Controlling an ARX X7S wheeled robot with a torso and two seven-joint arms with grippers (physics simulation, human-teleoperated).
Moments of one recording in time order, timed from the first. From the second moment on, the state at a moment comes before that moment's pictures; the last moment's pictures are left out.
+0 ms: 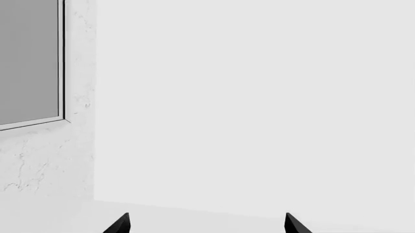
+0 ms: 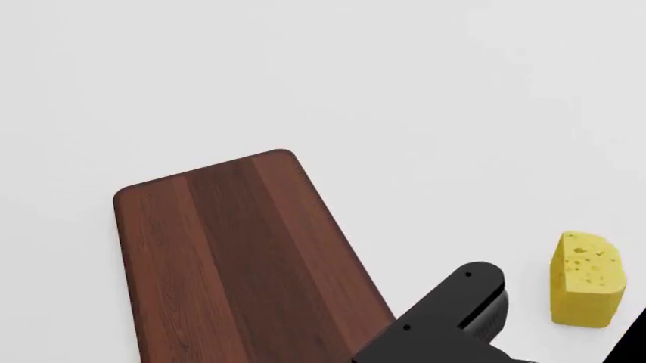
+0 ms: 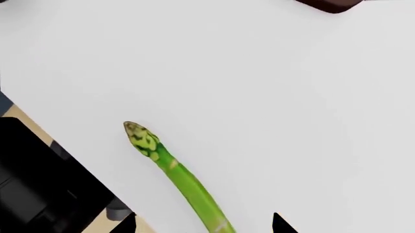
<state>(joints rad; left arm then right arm) -1.36 -0.34 0.13 -0.24 -0.50 -0.85 -0.20 2.12 0.93 -1.76 -0.39 2.99 1.30 1.08</state>
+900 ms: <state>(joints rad) -1.36 -0.34 0.14 -0.25 -0.50 -0.83 -0.20 1.96 1.07 -1.72 -0.40 2.82 1.28 0.97</state>
